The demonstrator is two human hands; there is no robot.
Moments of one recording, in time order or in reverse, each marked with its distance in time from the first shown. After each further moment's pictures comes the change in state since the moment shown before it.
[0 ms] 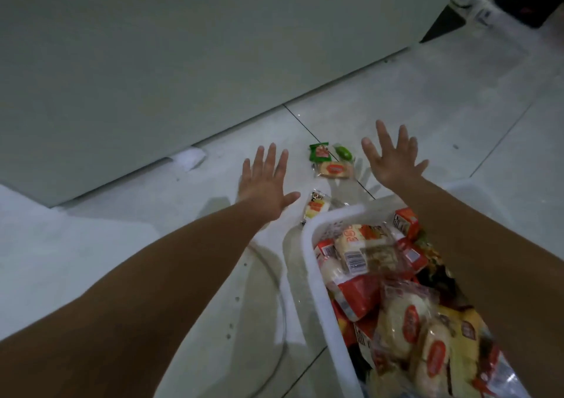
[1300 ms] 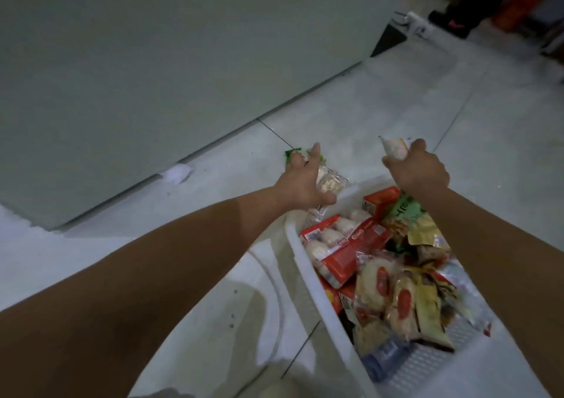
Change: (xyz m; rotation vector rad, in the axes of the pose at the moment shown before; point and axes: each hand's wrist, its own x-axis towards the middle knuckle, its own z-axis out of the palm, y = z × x) left_hand -0.026 0.068 -0.068 -0.546 -0.149 0.223; right_hand -0.072 0.040 -0.064 0.011 0.265 0.210
